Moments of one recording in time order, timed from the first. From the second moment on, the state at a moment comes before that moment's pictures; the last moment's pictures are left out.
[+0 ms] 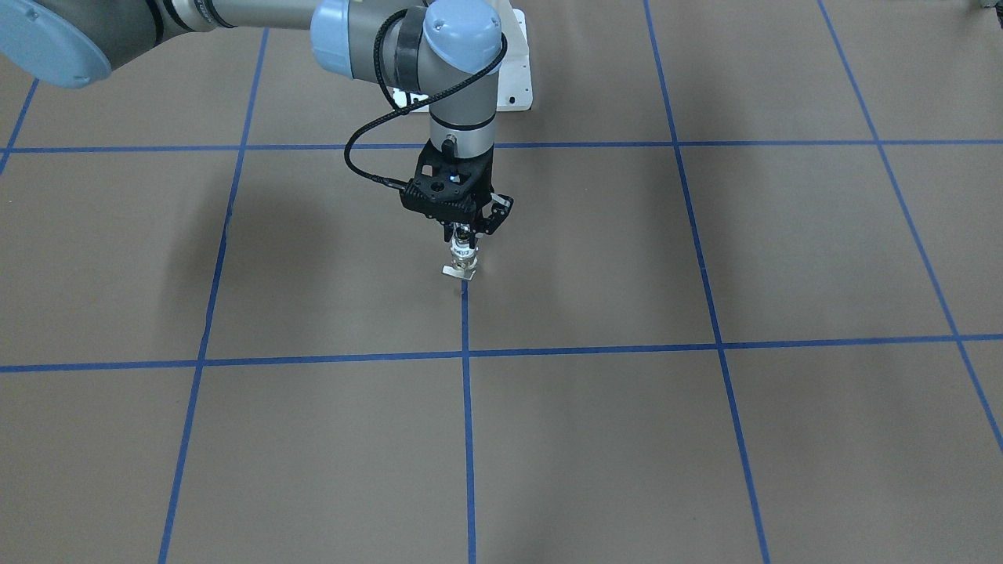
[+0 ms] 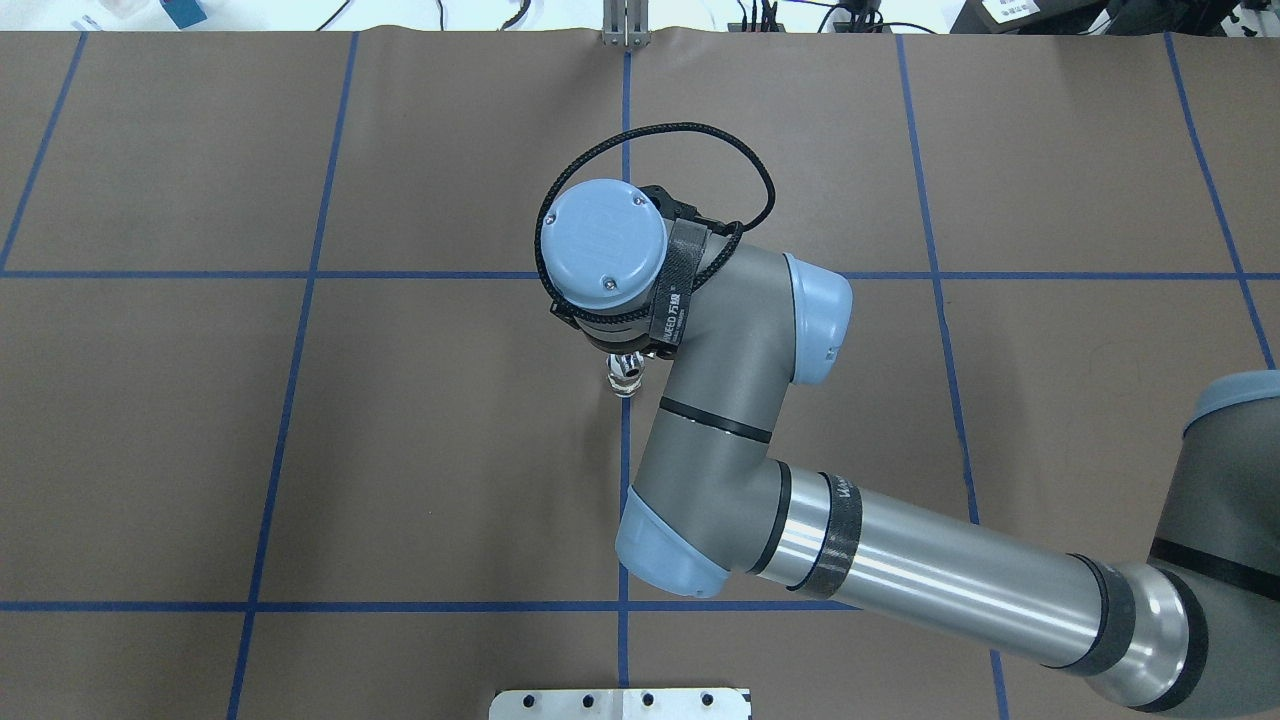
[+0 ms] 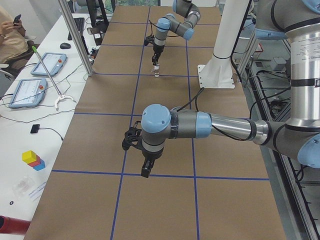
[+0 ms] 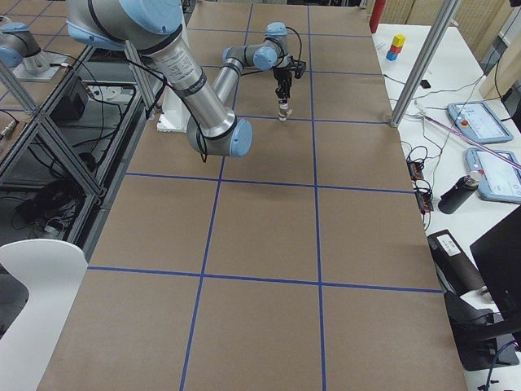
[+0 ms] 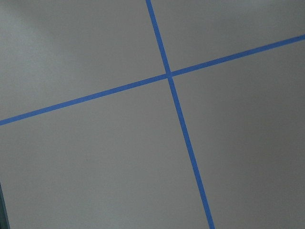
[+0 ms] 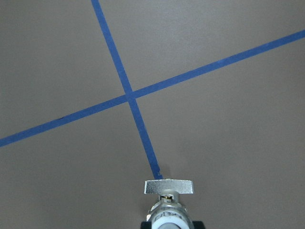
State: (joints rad) left arm -1.73 -1.43 -1.88 -1.40 -2.33 0.39; right arm 0.48 -0.68 1.58 -1.72 1.70 1.57
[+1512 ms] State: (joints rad) left arm -1.73 -1.43 -1.85 -1.40 -2.33 0.38; right arm 0.82 -0.91 1.77 -1.73 1.95 1.12
